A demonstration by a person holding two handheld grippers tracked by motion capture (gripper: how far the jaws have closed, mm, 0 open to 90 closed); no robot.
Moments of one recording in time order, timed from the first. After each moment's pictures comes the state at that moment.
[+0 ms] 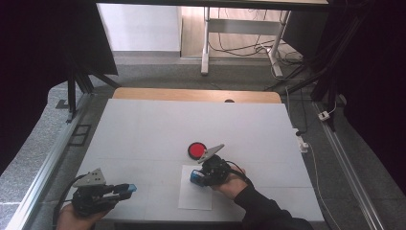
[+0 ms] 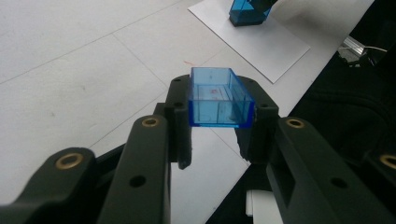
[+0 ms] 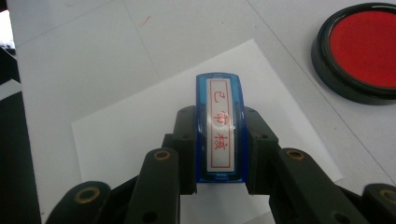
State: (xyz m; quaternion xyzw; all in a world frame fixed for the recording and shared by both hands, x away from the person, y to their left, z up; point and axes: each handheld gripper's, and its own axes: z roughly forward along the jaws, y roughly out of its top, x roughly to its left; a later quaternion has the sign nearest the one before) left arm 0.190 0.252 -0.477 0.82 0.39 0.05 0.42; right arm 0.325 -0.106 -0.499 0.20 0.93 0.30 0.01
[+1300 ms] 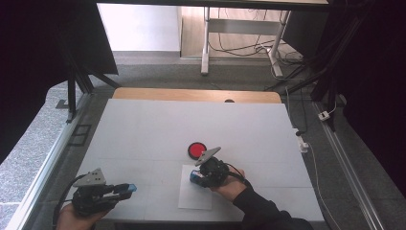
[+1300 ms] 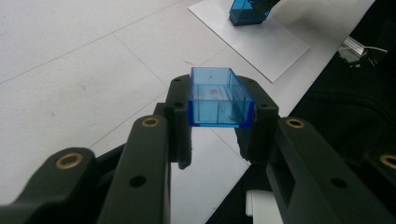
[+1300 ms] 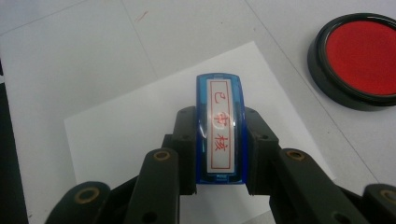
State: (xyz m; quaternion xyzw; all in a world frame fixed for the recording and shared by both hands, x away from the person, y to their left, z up) left arm 0.190 0.252 -0.477 0.82 0.40 0.05 0.42; right arm 0.317 -0.099 -0.496 0.18 0.94 0.29 0.05
